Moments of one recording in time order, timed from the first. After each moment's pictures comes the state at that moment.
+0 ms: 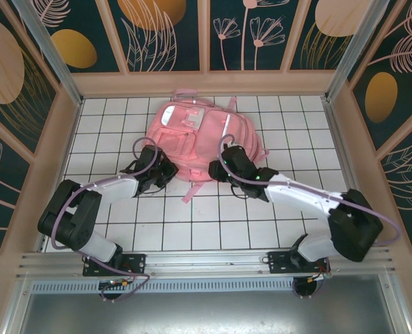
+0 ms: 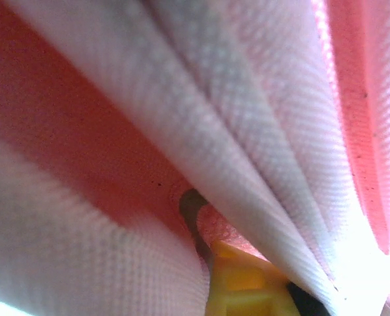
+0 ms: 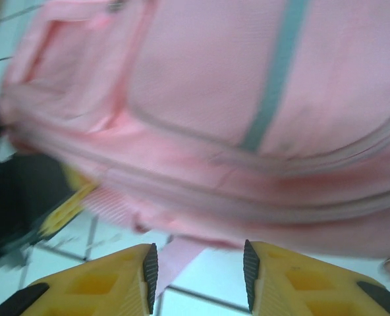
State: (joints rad) left arm -0.45 1.54 0.69 0.06 0.18 -1.21; right arm 0.85 1.36 0.84 -0.15 0.13 0.72
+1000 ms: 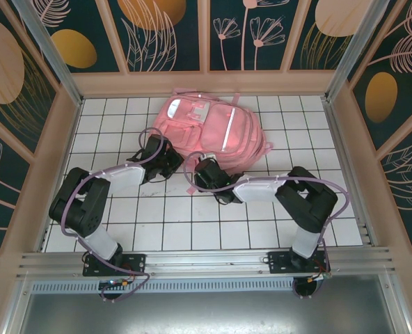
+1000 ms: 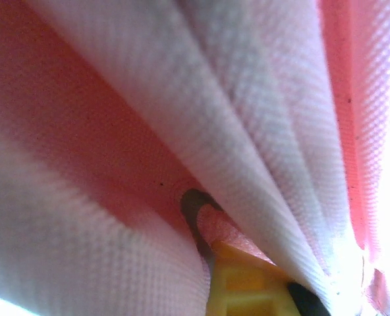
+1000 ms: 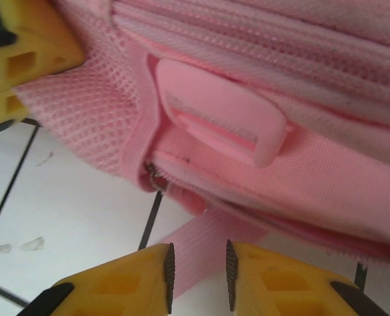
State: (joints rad) left arm -0.45 1.67 0.85 0.03 0.20 -1.23; right arm 0.94 1.78 0.92 0.05 0.25 0.56
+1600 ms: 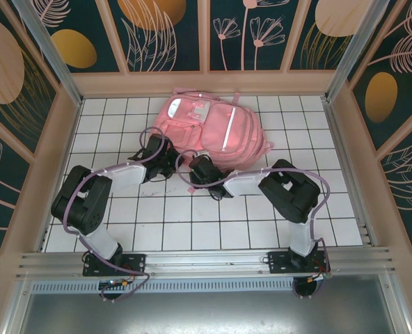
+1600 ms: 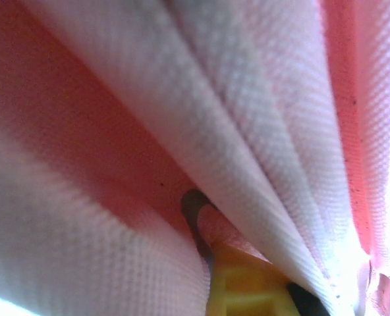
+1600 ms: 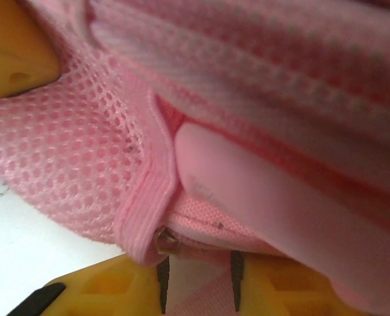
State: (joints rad) left arm -0.45 1.69 0.86 0.03 0.20 -1.23; right arm 0.92 1.93 1.03 0.07 0.24 0.51
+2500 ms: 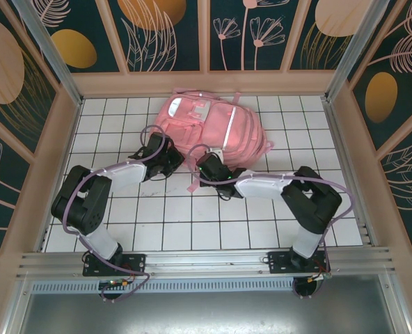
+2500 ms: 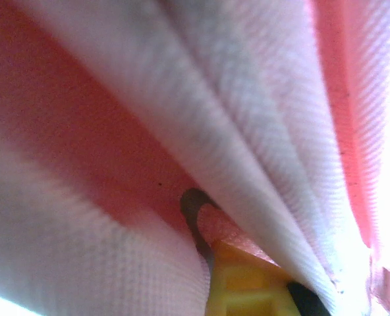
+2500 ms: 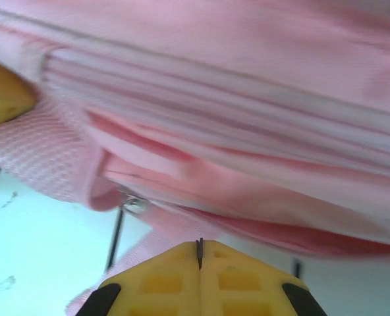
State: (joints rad) left arm -0.44 1.69 0.89 -0.01 0.17 -1.19; right arm 0.91 1.72 0.96 -0.10 0.33 0.65
